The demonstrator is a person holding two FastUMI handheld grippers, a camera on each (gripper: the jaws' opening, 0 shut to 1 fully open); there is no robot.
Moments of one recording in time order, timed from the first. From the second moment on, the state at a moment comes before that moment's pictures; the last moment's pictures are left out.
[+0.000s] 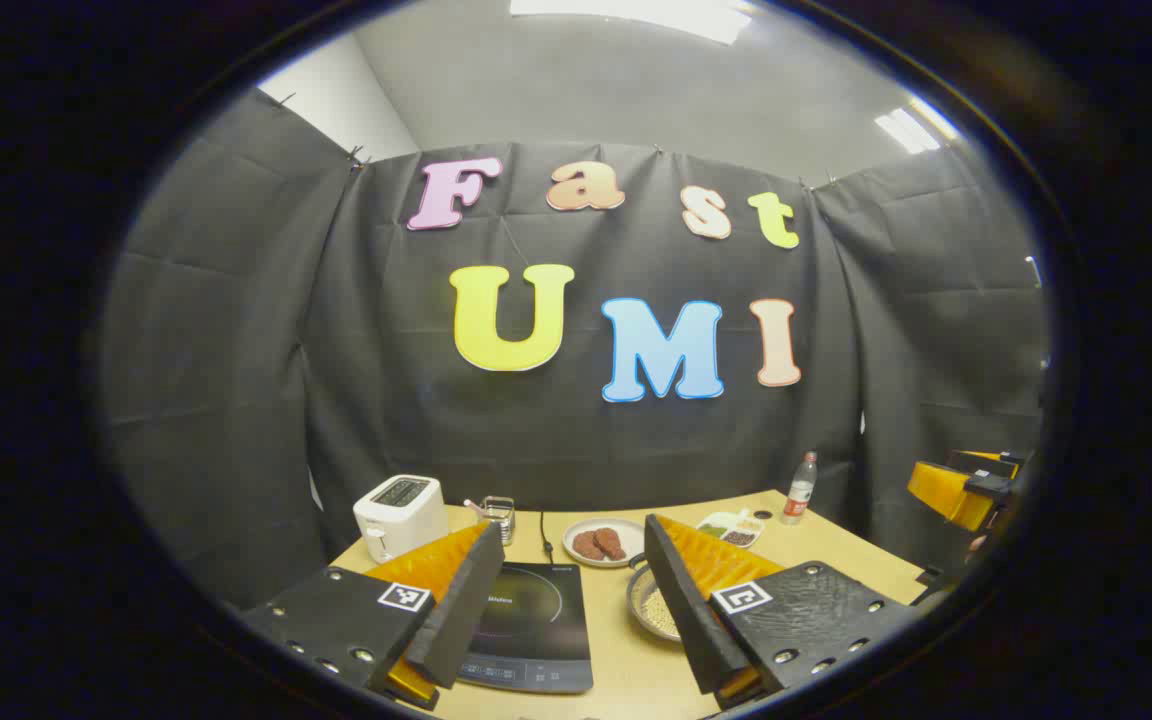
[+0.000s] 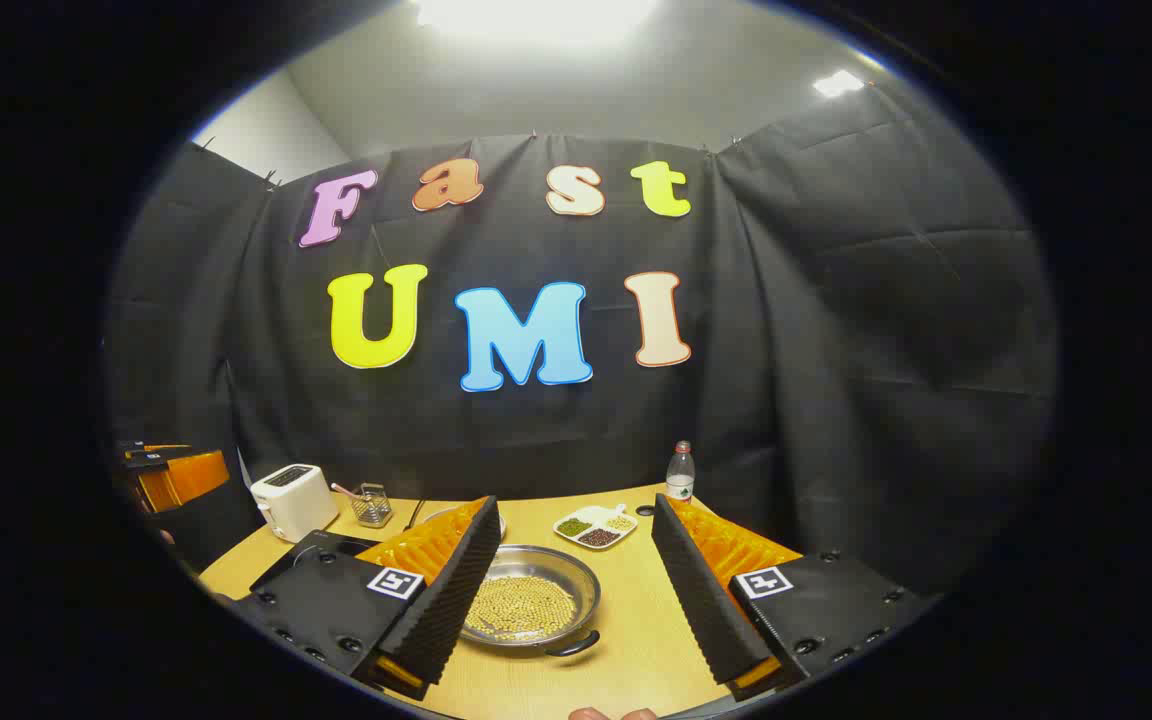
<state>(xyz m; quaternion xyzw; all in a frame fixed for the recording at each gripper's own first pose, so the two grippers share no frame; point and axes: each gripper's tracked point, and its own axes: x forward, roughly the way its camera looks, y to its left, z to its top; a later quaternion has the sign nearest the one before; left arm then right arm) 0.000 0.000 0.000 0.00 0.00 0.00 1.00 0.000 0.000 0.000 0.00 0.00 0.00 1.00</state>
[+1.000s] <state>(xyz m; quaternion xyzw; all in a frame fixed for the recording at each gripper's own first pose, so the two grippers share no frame) -0.011 0.033 -0.017 -0.01 0.01 0.00 1.00 0.012 0.020 -0.017 0.00 0.06 0.00 1.00</state>
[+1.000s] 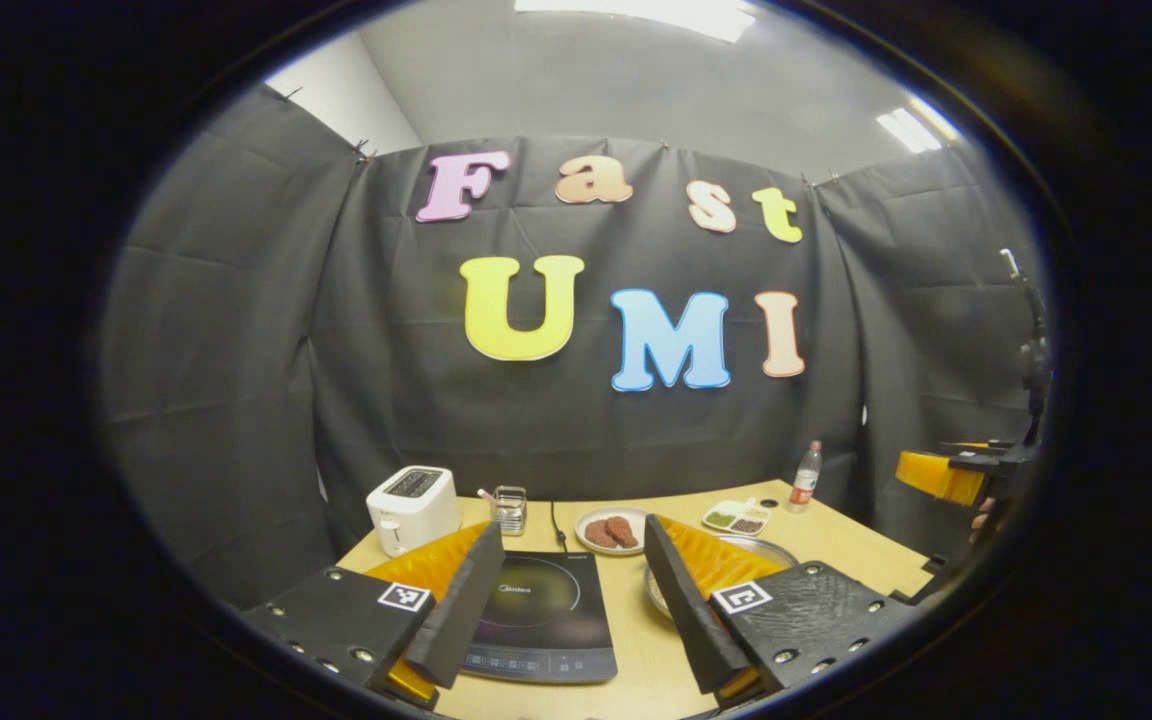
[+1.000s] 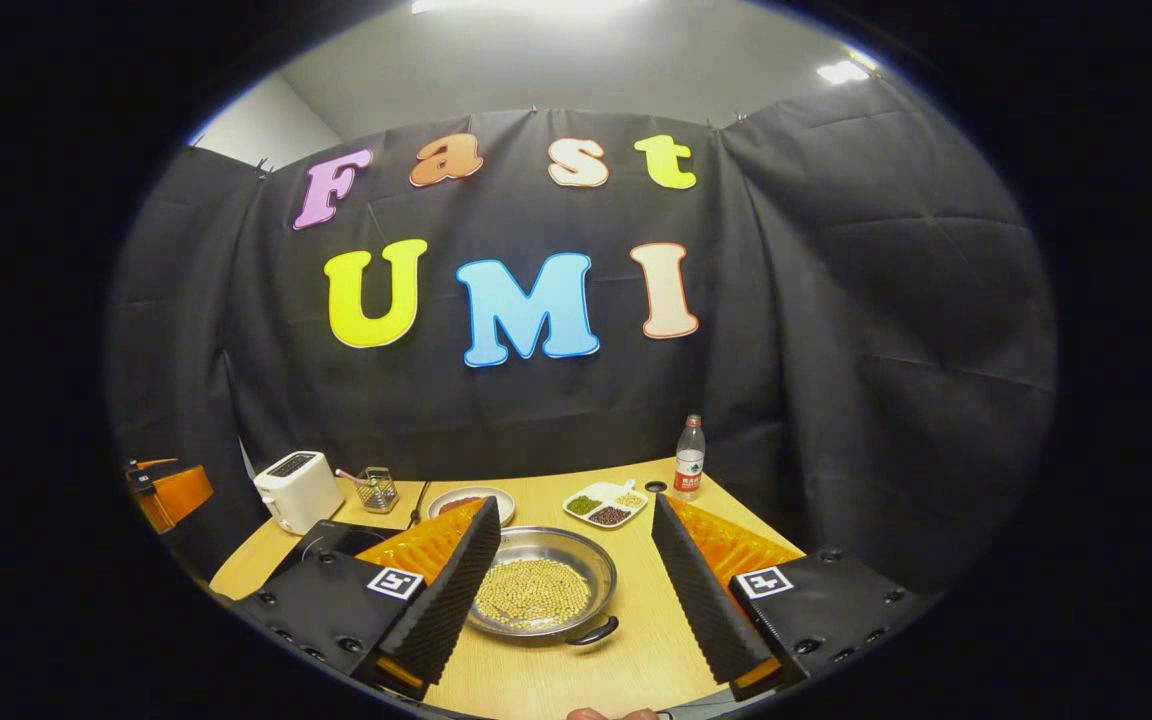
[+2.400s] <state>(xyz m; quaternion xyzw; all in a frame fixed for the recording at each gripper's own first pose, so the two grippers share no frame) -0.012 0.090 -0.059 -0.05 0.06 0.02 1.00 0.059 0.099 -0.147 -0.06 0.36 0.11 0.93</state>
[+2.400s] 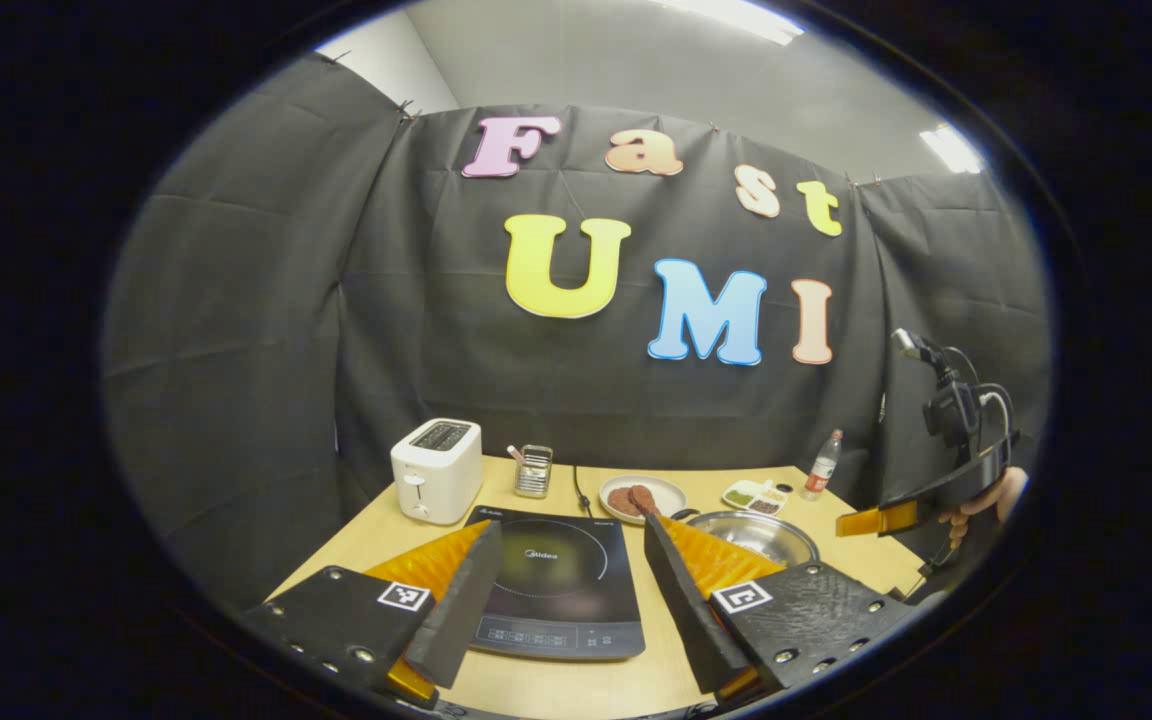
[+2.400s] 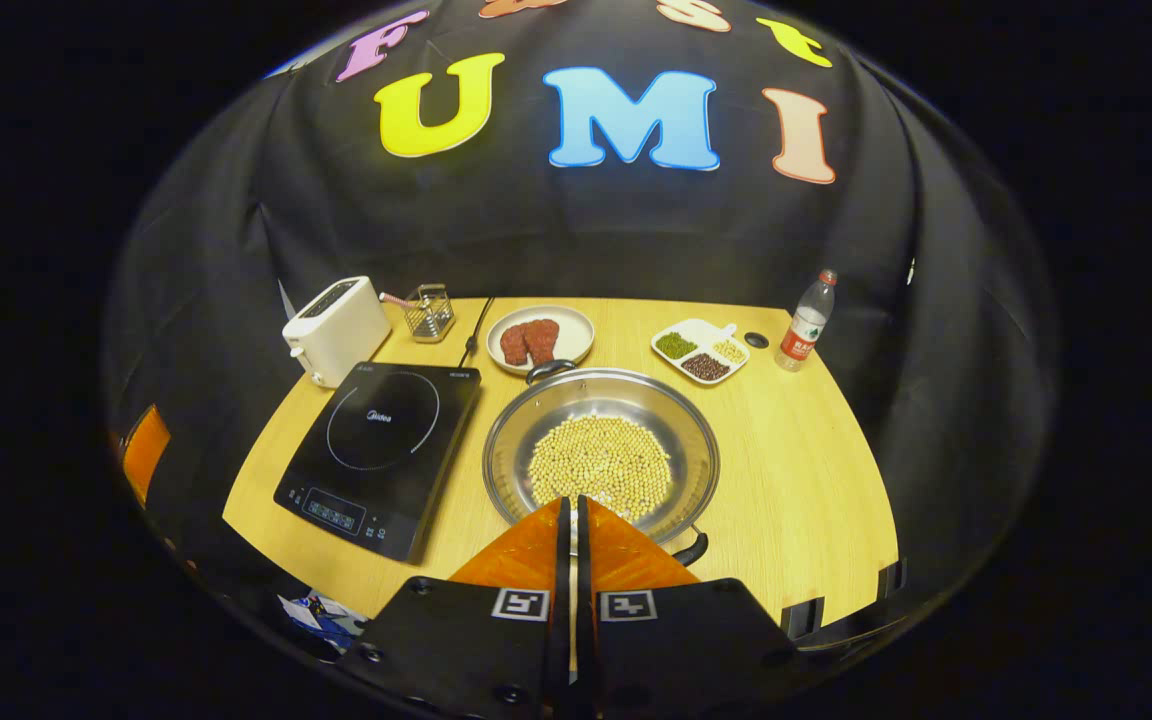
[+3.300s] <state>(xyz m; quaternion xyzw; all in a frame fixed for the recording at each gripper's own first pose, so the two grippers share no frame) 0.016 0.029 -0.075 -0.03 0.11 0.07 0.99 0.052 0.063 -0.296 -0.07 0.51 0.18 0.84</state>
